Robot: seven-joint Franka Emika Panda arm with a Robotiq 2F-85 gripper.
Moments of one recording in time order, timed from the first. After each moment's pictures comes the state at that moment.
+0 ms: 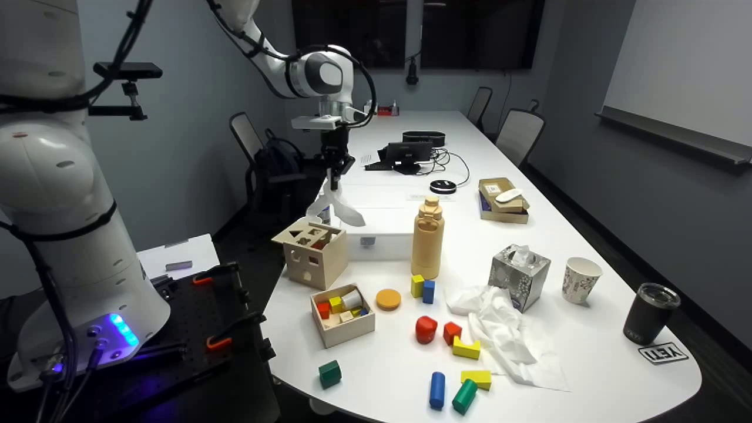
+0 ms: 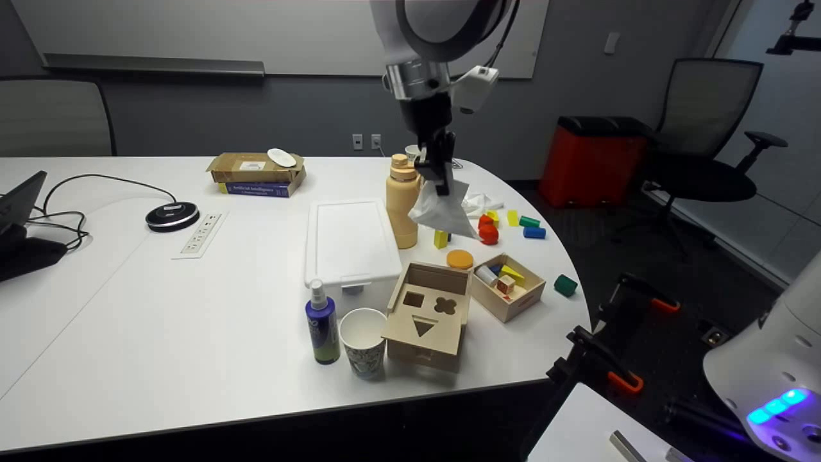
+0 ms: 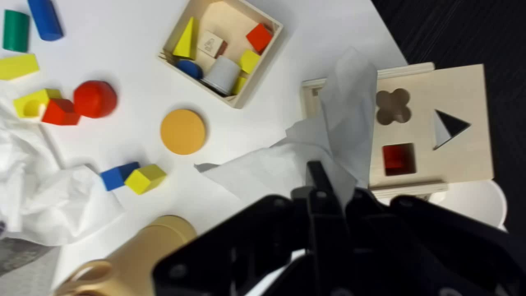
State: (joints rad) arm 0.14 0.22 0.09 -2.10 -0.18 2.10 -0.07
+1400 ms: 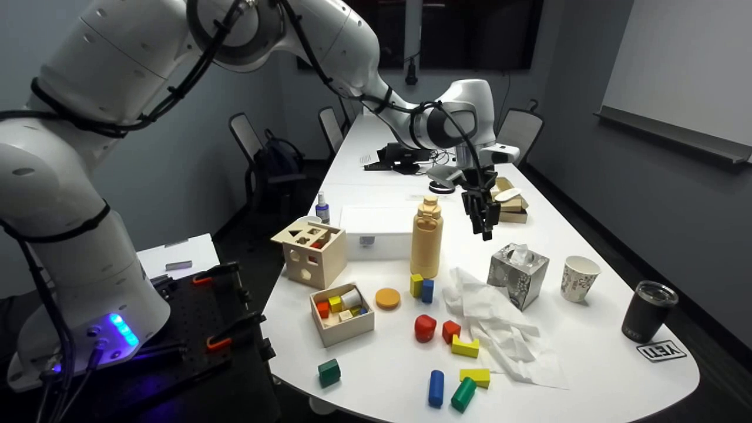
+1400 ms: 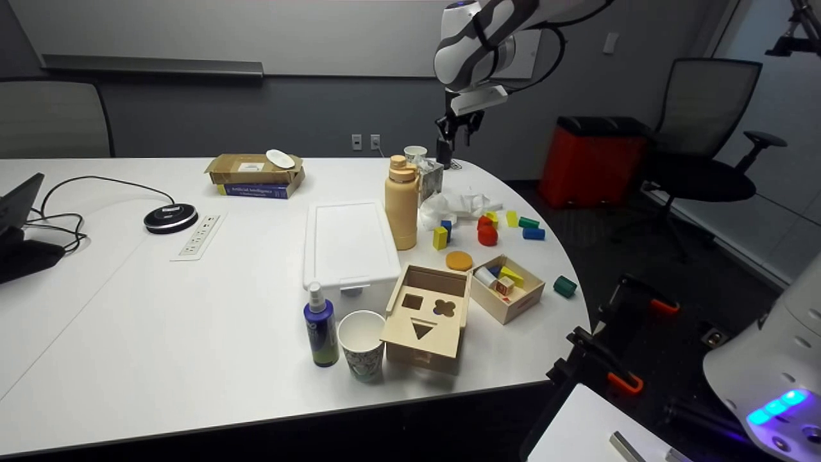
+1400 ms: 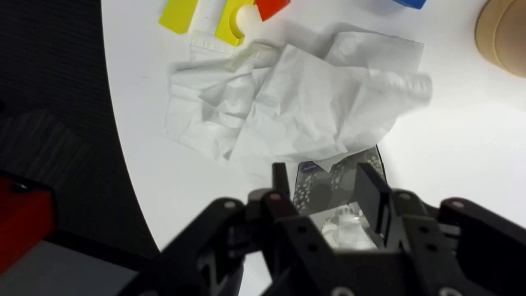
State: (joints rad) arm -0.14 0.80 -0.18 -1.41 -0.13 2.34 0.22
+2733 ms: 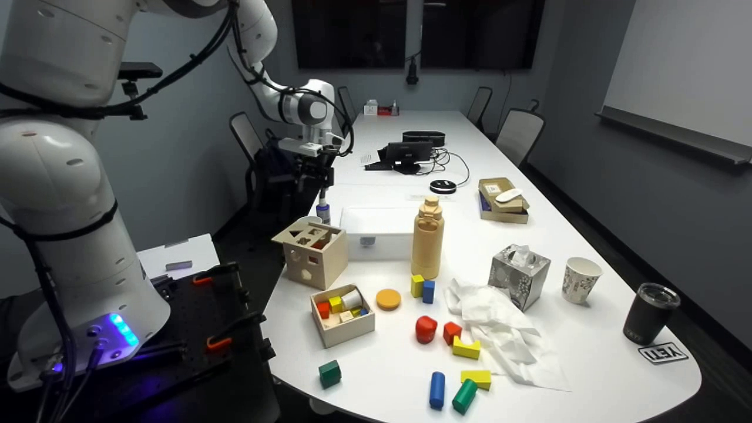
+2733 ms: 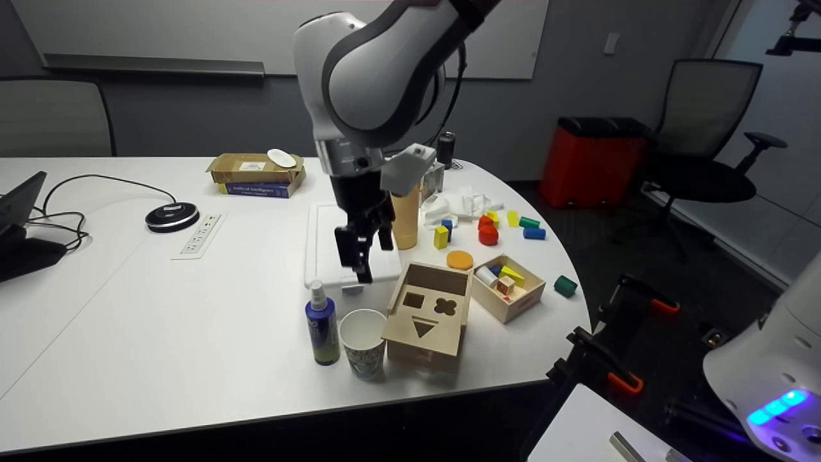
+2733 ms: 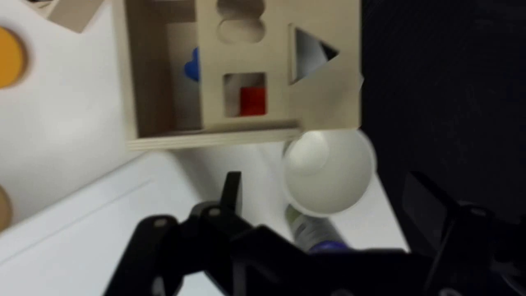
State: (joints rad) arm 0.22 0.49 0.25 -1.98 -0.09 2.24 0.00
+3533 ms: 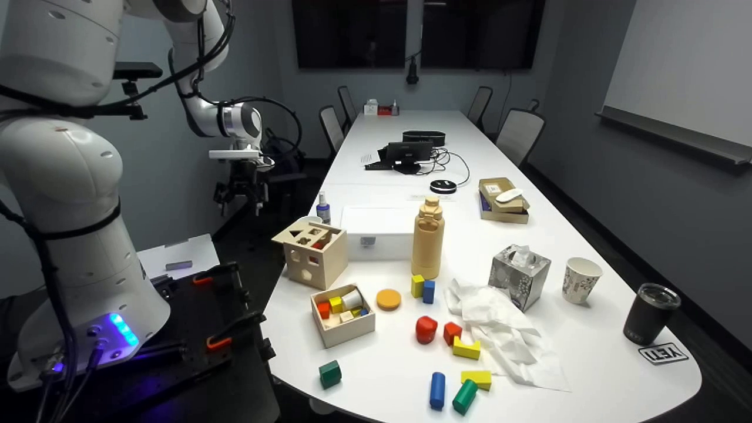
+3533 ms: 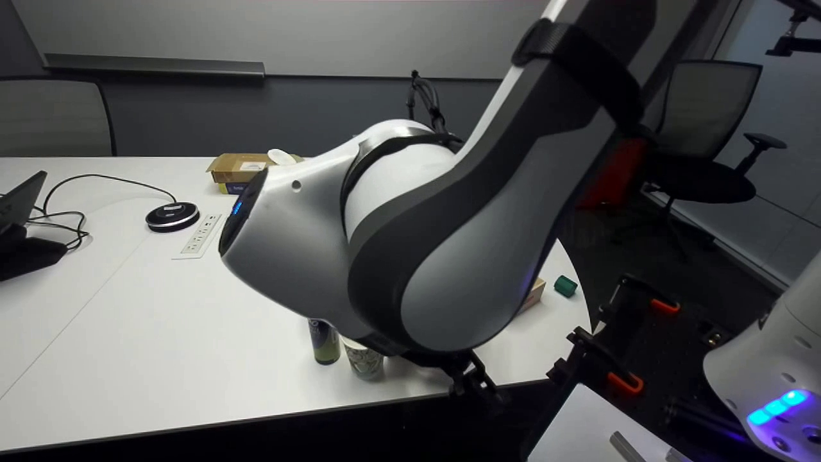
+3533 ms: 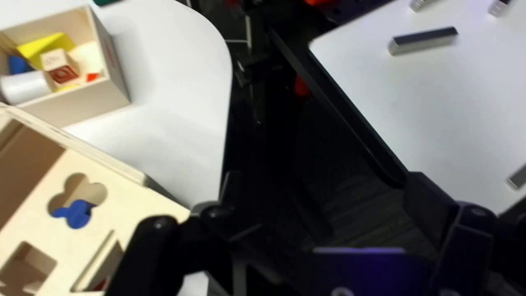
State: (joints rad) arm 0.50 0.49 0.34 -2.12 -0.28 1.85 0.01
